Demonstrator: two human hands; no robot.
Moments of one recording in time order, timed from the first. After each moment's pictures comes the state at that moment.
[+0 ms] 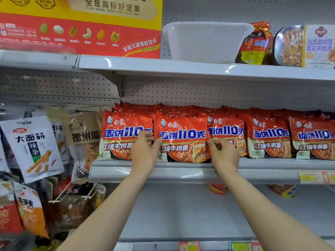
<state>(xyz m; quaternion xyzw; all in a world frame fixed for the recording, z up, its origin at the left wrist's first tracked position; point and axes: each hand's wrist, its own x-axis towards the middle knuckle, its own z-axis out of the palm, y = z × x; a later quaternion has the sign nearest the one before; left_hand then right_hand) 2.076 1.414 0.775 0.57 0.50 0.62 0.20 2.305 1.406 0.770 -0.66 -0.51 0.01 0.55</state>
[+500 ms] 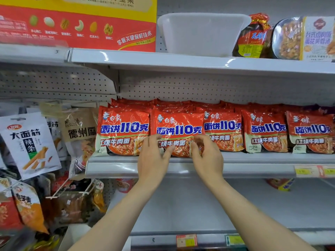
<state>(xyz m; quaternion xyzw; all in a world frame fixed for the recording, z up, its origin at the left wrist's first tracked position) 2.105 1.390 0.748 0.65 0.52 0.56 0.05 2.269 1.388 0.747 -0.58 -0.61 -0.04 0.54</state>
